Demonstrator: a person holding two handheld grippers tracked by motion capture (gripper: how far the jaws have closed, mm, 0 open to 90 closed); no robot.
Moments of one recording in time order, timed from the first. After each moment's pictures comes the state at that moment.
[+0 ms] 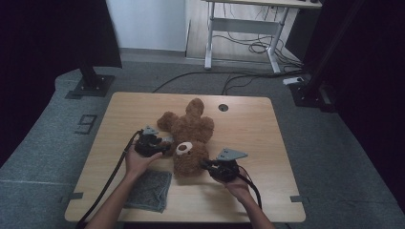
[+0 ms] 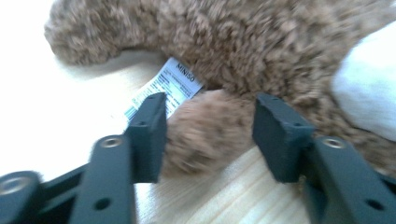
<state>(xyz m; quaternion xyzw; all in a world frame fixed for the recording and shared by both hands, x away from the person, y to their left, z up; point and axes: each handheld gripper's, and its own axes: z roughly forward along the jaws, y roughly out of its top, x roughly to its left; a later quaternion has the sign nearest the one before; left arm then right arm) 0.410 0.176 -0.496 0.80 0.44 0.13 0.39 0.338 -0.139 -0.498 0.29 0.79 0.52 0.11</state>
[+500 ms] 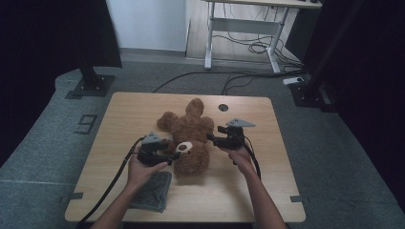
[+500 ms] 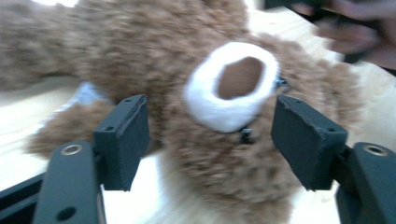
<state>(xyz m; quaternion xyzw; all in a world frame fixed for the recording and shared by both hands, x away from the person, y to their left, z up) 0.363 0.147 -0.475 0.80 0.39 0.08 0.46 0.444 -0.156 -0.481 0.40 0.74 0.52 0.14</state>
